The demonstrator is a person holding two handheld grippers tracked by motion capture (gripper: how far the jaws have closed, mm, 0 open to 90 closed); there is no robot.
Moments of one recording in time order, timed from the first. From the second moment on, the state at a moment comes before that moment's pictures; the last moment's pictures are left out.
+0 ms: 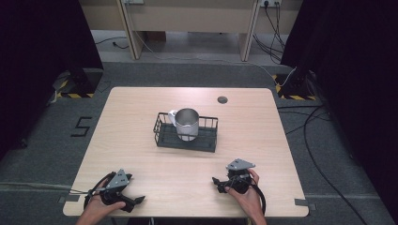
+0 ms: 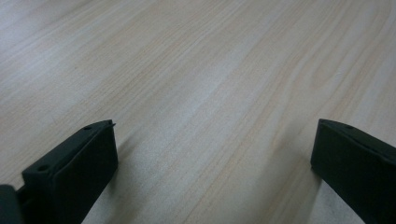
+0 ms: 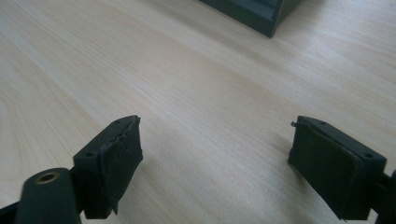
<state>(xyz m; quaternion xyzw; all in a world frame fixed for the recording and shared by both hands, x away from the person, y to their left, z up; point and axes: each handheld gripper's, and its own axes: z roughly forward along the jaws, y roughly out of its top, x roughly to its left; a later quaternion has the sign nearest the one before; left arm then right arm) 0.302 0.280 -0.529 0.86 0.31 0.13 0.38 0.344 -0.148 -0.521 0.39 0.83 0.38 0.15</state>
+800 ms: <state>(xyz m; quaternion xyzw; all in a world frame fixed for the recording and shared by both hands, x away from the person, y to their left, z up) 0.304 0.279 -0.529 0.86 0.32 0.13 0.38 0.343 -0.143 -0.522 0.39 0.84 0.35 0.17</state>
